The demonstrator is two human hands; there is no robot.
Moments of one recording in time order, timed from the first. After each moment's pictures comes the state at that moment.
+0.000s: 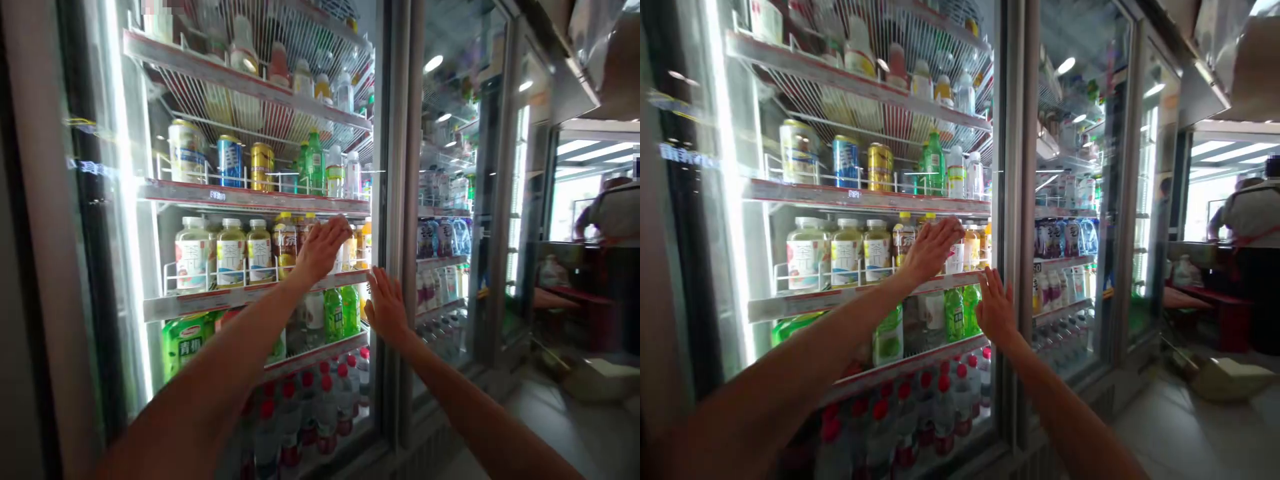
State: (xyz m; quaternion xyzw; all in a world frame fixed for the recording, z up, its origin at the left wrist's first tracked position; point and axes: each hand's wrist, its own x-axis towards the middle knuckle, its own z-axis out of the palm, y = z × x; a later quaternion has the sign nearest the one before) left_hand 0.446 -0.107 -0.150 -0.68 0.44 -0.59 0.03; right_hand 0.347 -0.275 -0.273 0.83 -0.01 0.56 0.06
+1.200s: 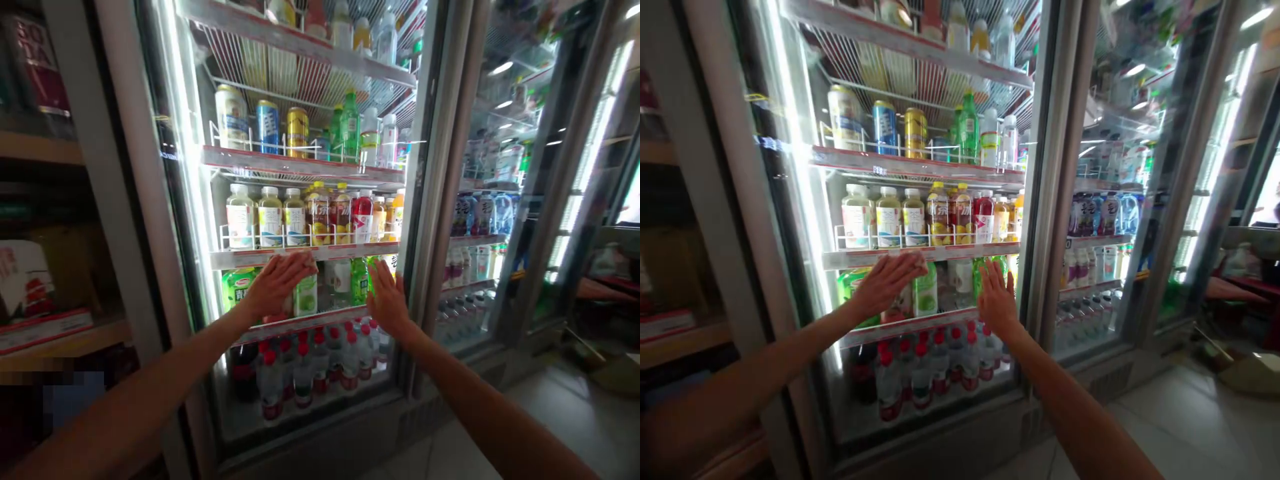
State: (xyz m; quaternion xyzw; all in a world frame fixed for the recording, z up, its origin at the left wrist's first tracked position) left_hand 0.427 0.085 -0.284 -0.69 0.47 -0.54 0.13; right_hand 0.335 -0.202 -0.316 0.86 0.03 0.51 0.03
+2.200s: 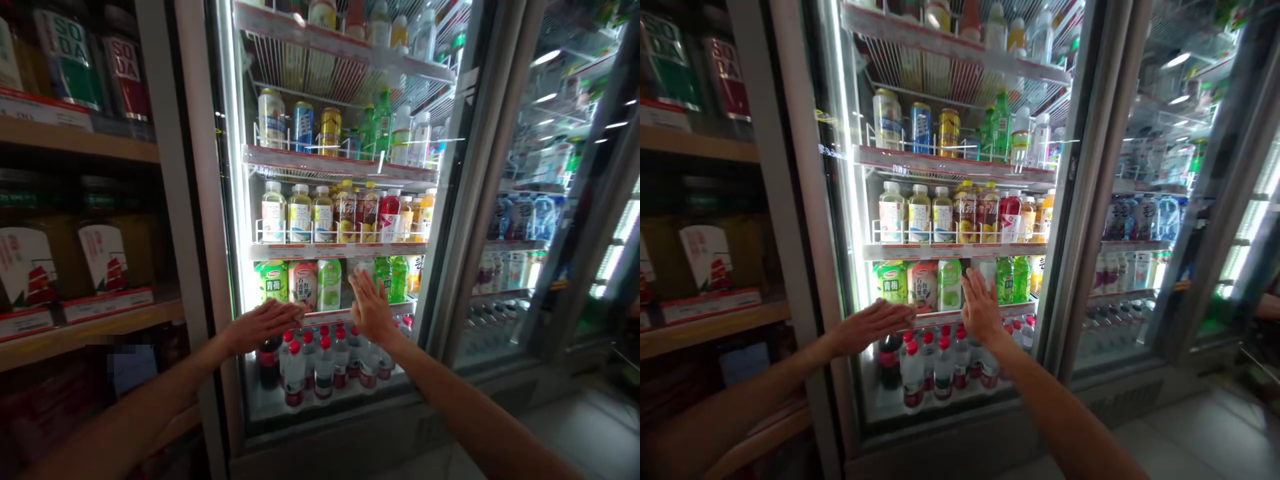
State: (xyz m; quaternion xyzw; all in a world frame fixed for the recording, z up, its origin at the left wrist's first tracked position) left_hand 0.416 0.195 -0.332 -0.67 0.55 -0.44 0.23; right_hand 0.354 -0.117 -0.333 0.86 0.13 0.49 0.01
